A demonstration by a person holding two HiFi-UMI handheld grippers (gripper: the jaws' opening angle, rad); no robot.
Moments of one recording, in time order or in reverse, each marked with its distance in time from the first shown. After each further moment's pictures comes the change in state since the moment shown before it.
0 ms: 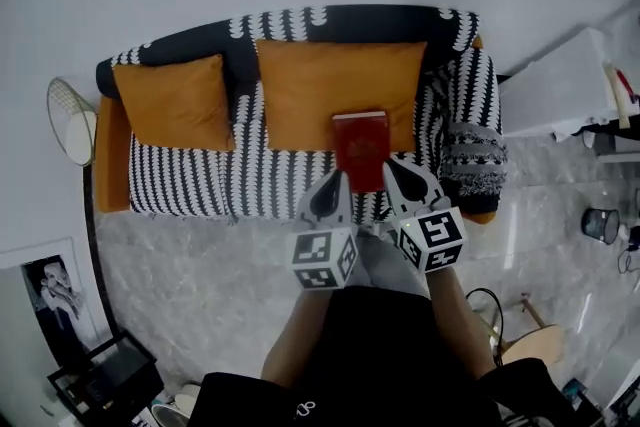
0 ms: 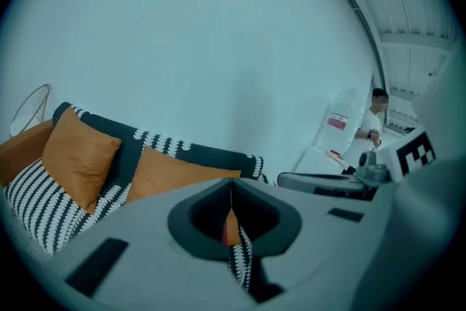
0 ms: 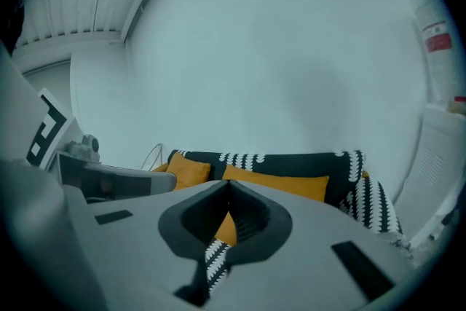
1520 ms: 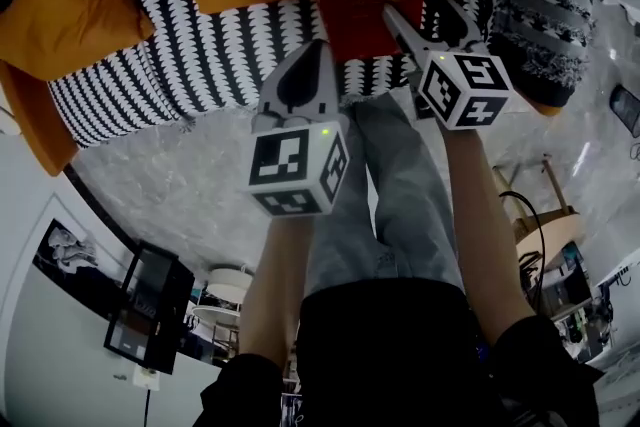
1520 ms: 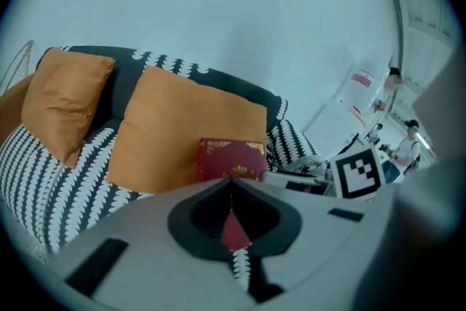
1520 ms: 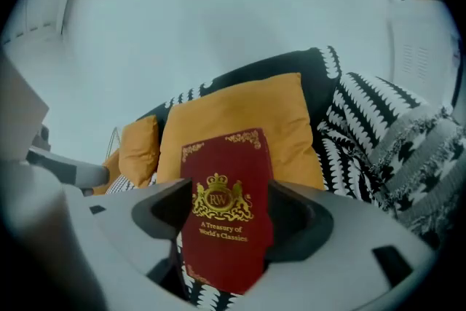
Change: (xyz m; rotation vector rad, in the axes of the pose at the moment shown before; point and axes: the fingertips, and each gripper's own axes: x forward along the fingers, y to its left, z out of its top) left arm 0.127 0.109 -0.177 -0.030 0.334 -0.032; right arm 0.160 -0.114 -0.240 0.265 0.214 -0.192
